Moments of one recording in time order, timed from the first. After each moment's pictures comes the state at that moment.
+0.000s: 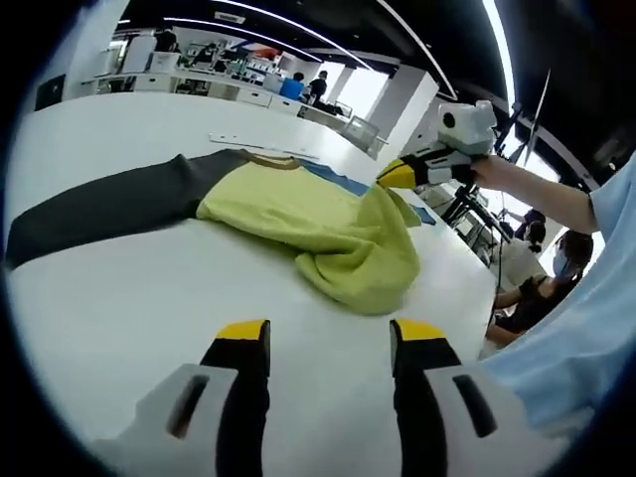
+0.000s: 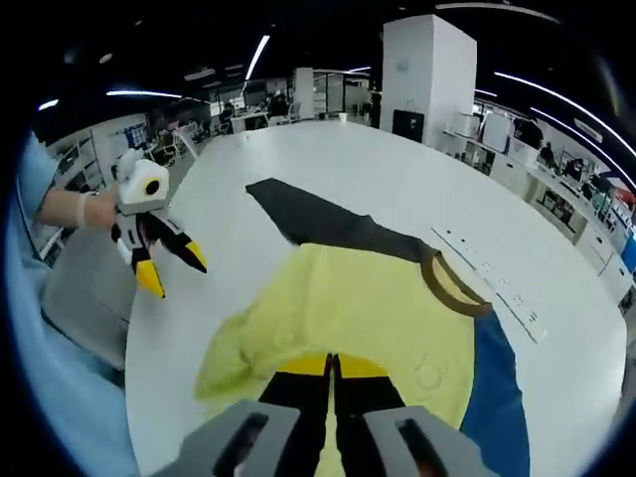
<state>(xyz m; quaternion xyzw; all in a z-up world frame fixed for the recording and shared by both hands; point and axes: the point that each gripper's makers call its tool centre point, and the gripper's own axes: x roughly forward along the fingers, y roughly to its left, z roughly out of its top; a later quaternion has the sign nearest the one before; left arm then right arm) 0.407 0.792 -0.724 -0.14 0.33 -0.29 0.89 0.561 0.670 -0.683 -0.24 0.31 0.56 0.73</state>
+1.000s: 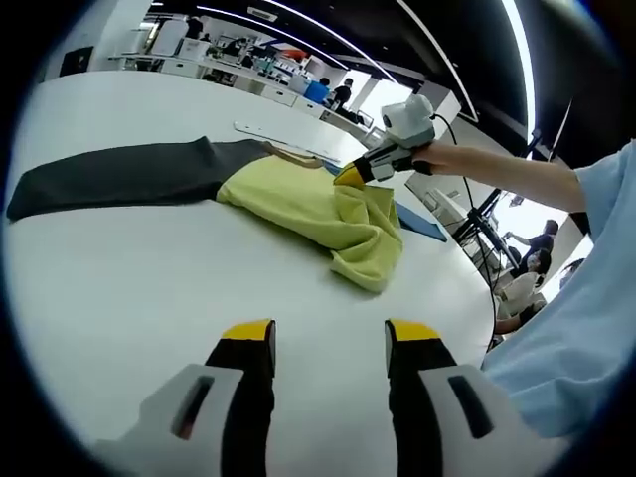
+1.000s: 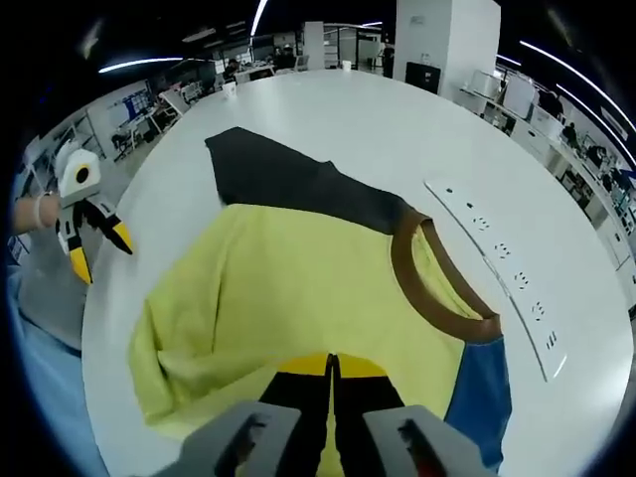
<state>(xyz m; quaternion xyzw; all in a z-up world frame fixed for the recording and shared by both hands) 0.411 0.796 -0.736 -0.19 0.34 -0.25 0.89 0.626 0.682 -0.745 -0.29 0.38 0.55 0.69</state>
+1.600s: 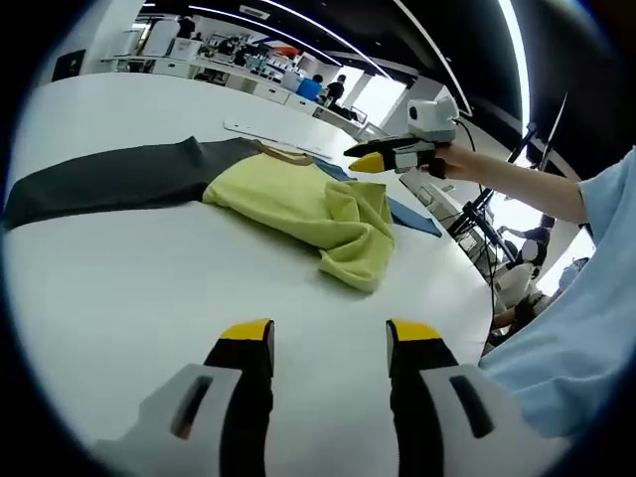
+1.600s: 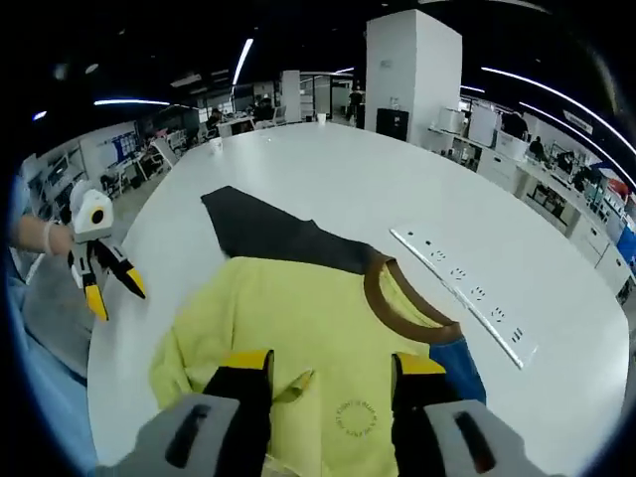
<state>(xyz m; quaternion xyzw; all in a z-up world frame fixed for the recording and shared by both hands) 0.409 0.786 -0.732 -0.18 0.34 -0.27 0.88 0.626 0.662 -0.693 -0.20 0.29 0.54 0.76</state>
